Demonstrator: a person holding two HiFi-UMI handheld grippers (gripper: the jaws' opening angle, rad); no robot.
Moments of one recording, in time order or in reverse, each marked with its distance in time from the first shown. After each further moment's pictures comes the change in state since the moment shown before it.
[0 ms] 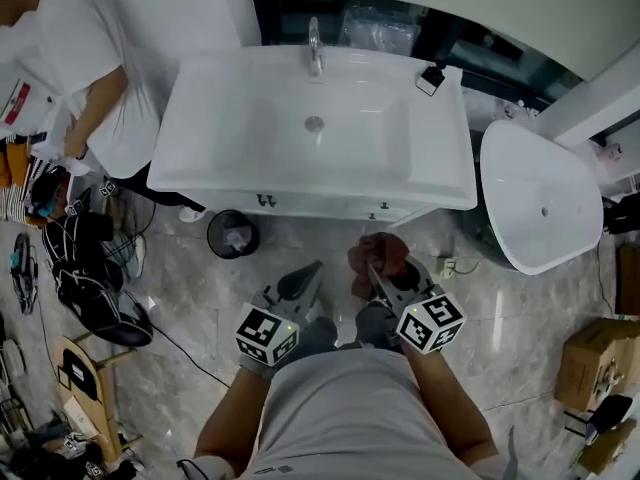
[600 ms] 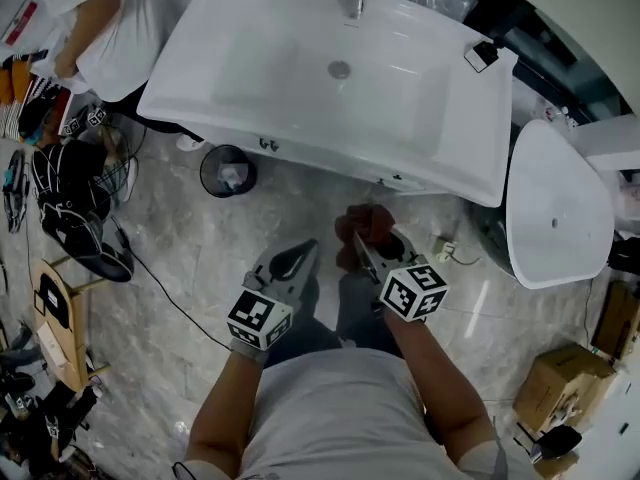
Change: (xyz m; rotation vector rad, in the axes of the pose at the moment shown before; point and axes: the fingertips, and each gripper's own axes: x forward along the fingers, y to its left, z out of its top) left arm 0.021 0.024 -0.058 -0.121 0.042 0.181; right arm 0.067 -0.048 -0.082 0.131 0.223 0.082
